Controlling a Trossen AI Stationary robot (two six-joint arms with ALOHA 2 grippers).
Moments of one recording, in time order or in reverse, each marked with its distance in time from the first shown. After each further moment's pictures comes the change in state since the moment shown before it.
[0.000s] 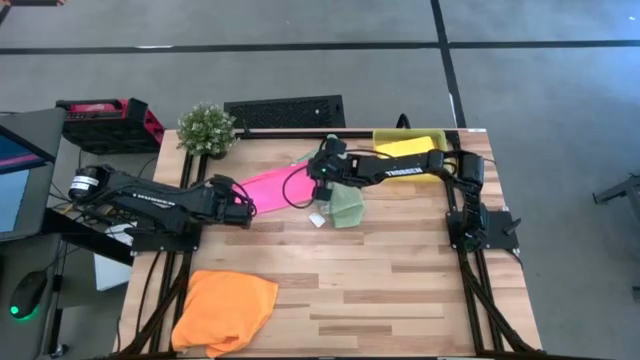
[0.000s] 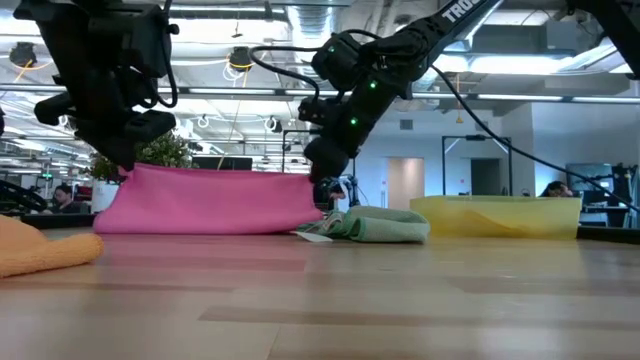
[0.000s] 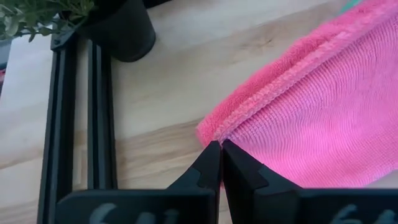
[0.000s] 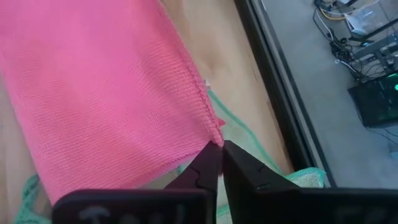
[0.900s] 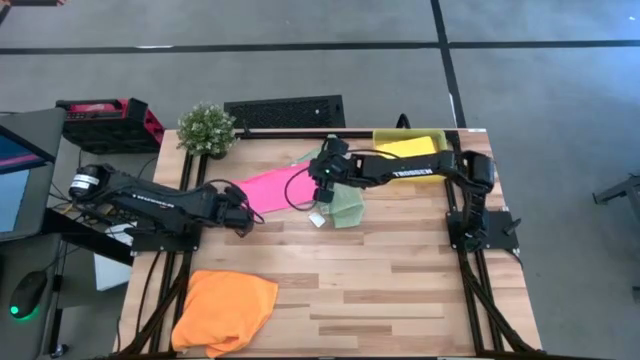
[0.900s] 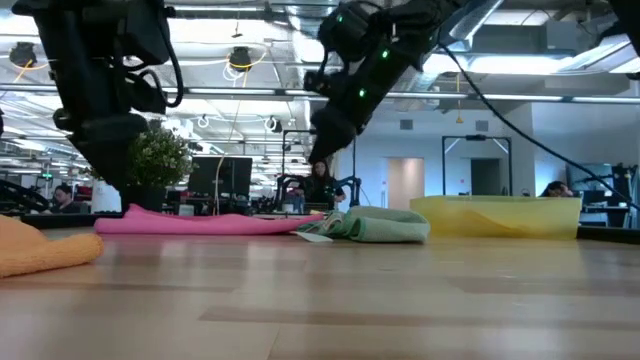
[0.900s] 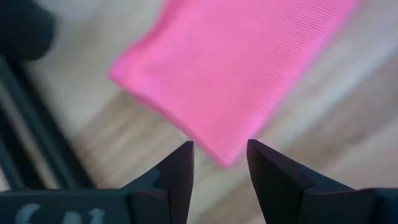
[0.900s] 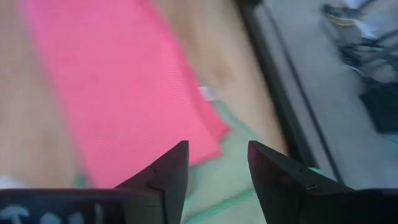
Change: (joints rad) left arm -0.049 0.000 0.000 0.086 0.264 0.430; right arm 0.039 -0.086 0.000 -0.081 -0.026 0.035
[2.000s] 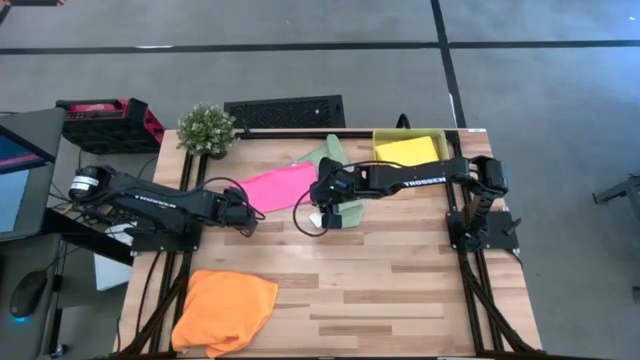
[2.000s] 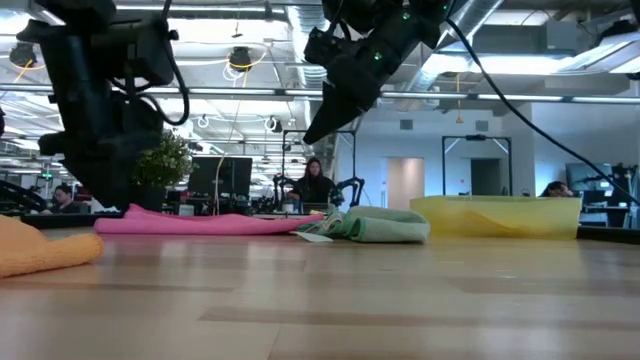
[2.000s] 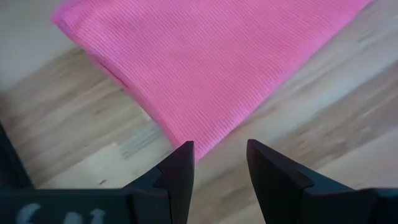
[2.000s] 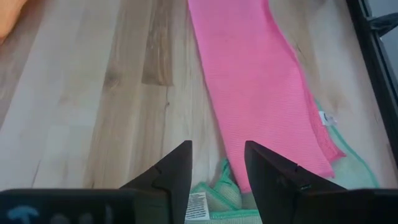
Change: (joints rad) left arm 0.059 0.001 -0.092 0.169 0.109 -0.134; right arm 0.115 -0.082 0.000 -0.131 -0.288 0.035
